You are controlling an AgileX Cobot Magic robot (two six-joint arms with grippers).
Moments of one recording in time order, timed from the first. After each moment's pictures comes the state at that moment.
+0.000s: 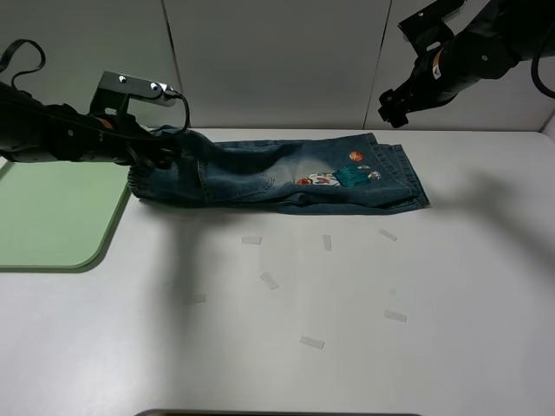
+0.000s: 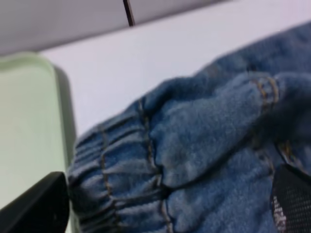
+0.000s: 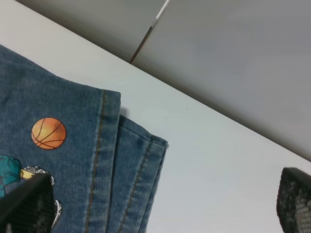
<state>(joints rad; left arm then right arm) -0.24 1.92 -0.90 -0.17 -0.45 0.27 0.25 1.91 -1.30 -0.70 0.29 0.28</state>
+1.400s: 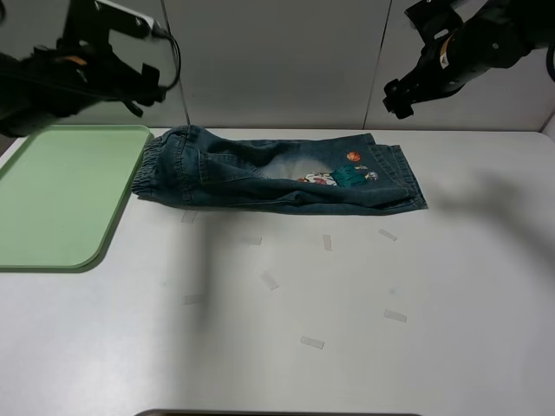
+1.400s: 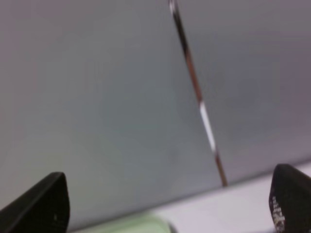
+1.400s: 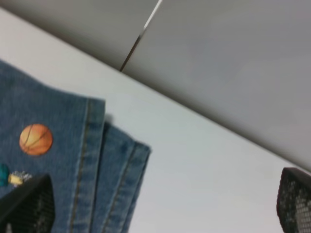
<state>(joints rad) -0.27 1.81 -0.95 -0.51 -0.70 0.72 0.25 1.85 -1.30 -0.70 0.31 0.28</state>
